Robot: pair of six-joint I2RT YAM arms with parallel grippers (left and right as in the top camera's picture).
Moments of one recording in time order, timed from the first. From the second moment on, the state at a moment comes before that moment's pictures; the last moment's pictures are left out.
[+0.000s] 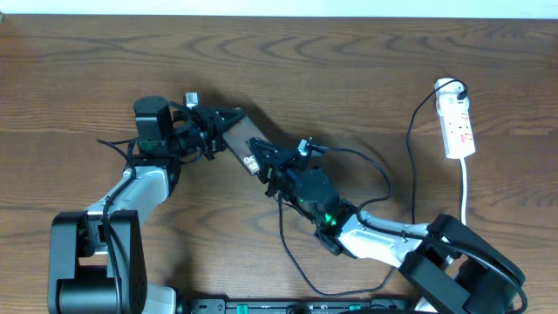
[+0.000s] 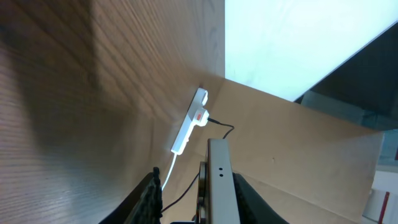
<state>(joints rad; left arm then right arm) 0.01 1.64 0.73 0.39 0.95 -1.39 0.88 1.70 0.63 0.97 0.12 1.96</state>
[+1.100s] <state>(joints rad) -0.02 1.64 0.72 0.39 0.94 -1.37 0.90 1.70 0.63 0.97 0.12 1.97</state>
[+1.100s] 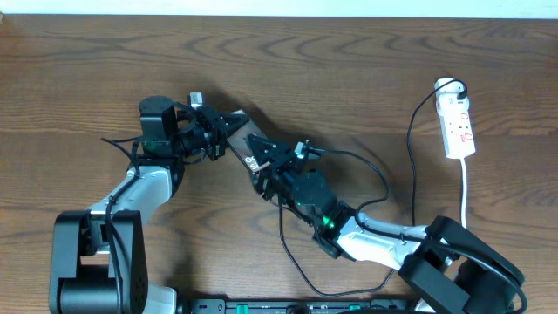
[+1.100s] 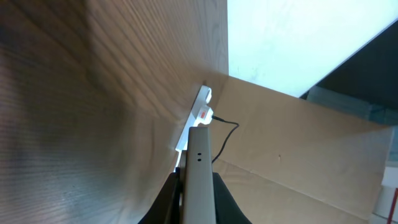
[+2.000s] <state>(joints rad) 0.39 1.64 0.72 0.38 1.18 -1.18 0.84 1.70 0.63 0.98 -0.03 1.71</state>
